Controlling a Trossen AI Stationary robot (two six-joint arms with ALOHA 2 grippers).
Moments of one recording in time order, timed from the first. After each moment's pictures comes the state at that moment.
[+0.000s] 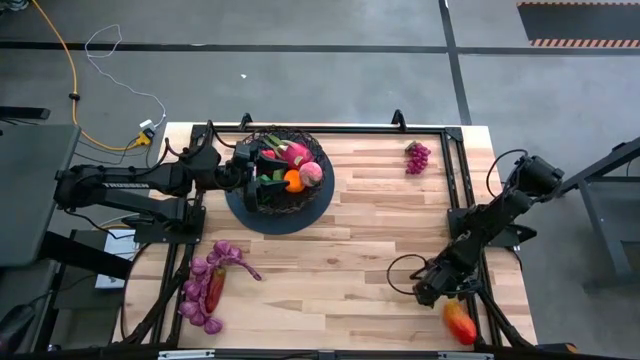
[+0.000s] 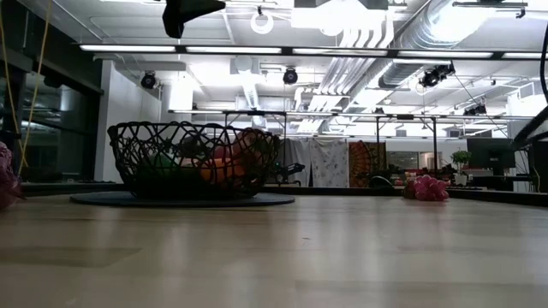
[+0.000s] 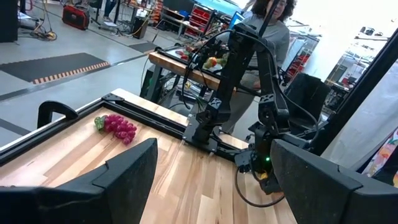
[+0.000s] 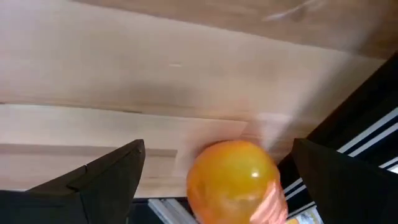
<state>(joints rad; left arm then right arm) 0.21 0.92 0.74 0.12 -0.03 -0.36 0.81 1.42 0.58 -0.47 -0.50 2.22</state>
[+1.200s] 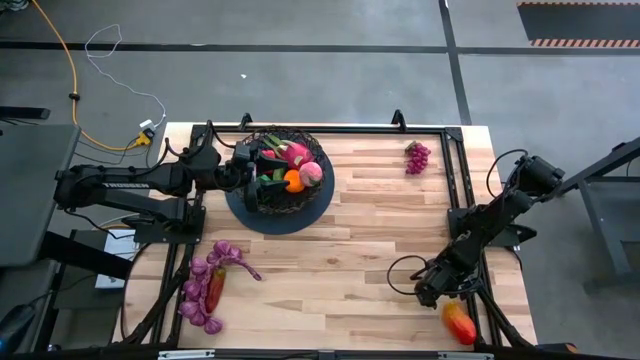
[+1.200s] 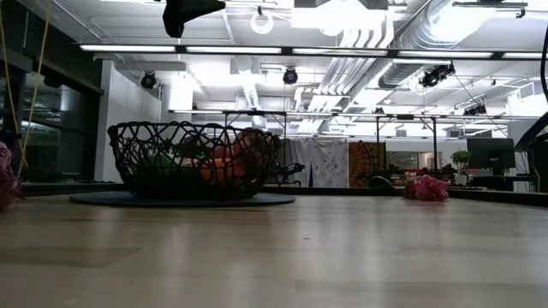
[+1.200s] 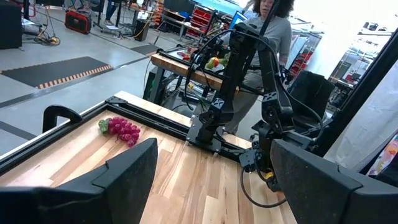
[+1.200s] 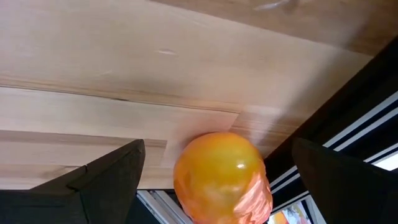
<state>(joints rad) 0.21 0.92 0.74 0.12 -0.04 -0.34 0.81 1.41 0.59 -0.49 -0.53 2.17</state>
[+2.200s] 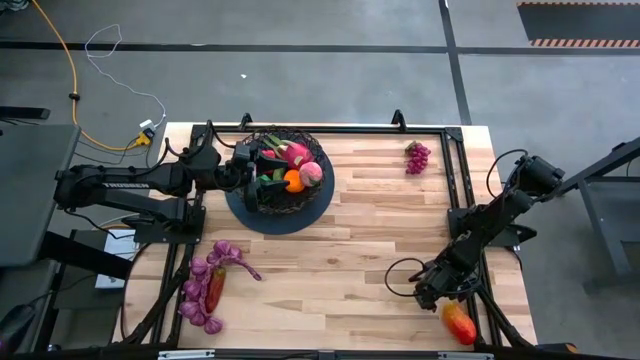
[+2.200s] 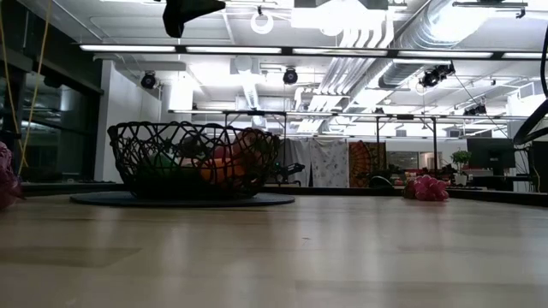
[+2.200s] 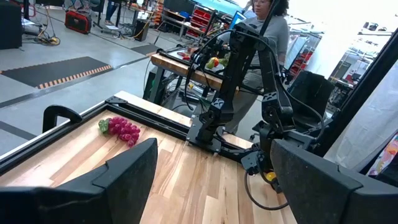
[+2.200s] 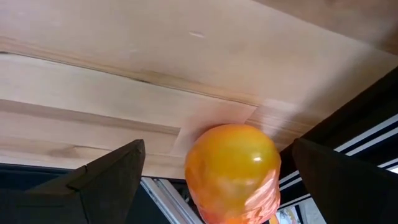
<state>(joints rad) 0.21 0.92 0.74 0.12 -0.04 -0.34 0.81 1.41 0.59 -0.44 -0.53 2.11</state>
